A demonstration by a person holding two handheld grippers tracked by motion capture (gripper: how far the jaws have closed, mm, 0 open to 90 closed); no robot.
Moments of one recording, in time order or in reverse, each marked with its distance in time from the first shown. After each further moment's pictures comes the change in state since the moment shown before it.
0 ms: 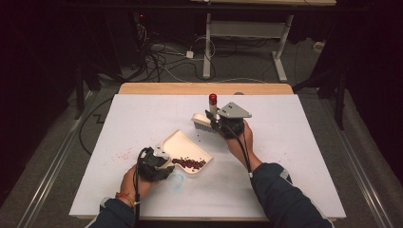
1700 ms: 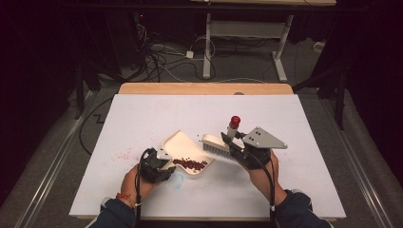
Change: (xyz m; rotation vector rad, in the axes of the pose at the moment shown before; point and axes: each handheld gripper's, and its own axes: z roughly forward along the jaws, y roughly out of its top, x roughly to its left) left arm -0.010 0.003 -0.004 0.008 0.030 0.053; right arm 0.017 -0.005 -0.110 -0.030 0.036 0.053
